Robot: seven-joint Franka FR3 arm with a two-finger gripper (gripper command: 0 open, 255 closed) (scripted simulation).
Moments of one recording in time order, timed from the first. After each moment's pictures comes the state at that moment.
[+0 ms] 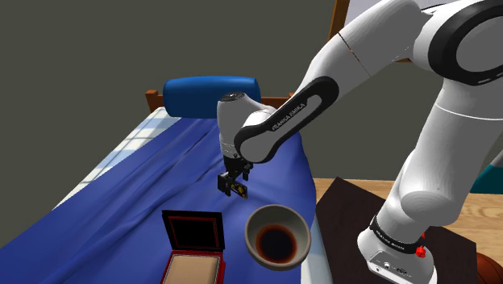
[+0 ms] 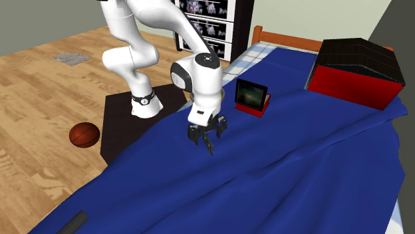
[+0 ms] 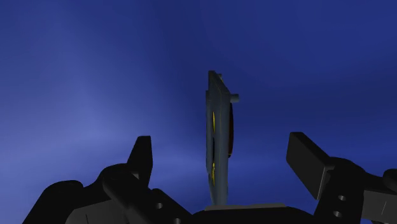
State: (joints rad) arm 0.05 0.07 0.39 -2.32 -0.03 2.38 0.42
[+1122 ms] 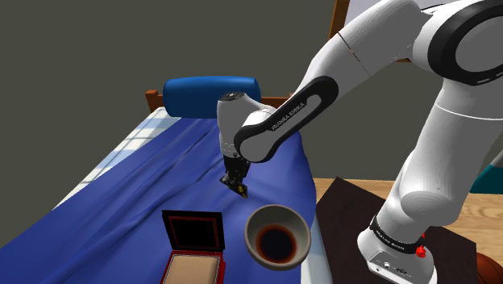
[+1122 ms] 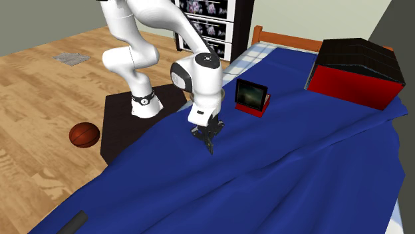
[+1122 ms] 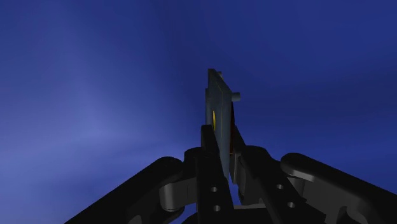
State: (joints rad) arm 0.05 0.07 0.39 -2.32 -0.03 2.38 0.42
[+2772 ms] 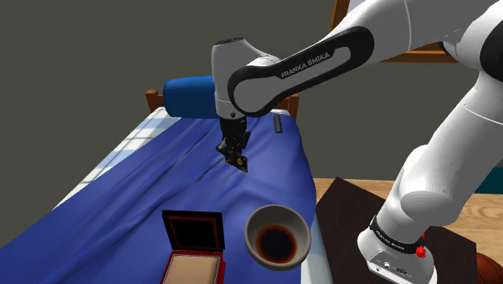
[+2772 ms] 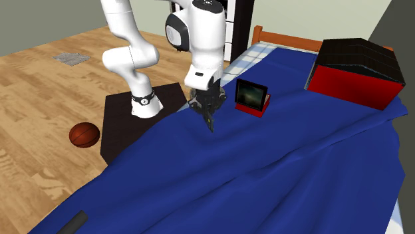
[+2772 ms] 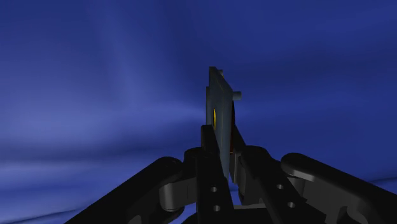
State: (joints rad) arm 0.05 -0.11 0.38 -2.16 0.05 2.05 0.36
